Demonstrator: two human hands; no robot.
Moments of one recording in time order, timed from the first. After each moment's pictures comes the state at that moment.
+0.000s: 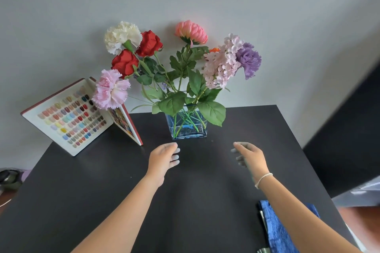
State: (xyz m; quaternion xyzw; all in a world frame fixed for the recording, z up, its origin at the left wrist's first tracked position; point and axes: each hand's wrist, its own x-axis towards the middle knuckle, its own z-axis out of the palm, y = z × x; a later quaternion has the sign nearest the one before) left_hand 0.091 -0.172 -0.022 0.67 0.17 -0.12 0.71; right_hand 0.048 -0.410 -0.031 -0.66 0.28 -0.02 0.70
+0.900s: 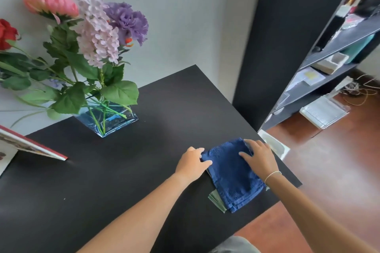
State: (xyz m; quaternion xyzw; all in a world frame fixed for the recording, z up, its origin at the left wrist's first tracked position) left_hand -0.007 -0.346 -0.098 0.88 -0.27 -0.31 0.23; right_hand -0.135 -0.520 -0.116 -0.88 0.38 -0.02 0.28
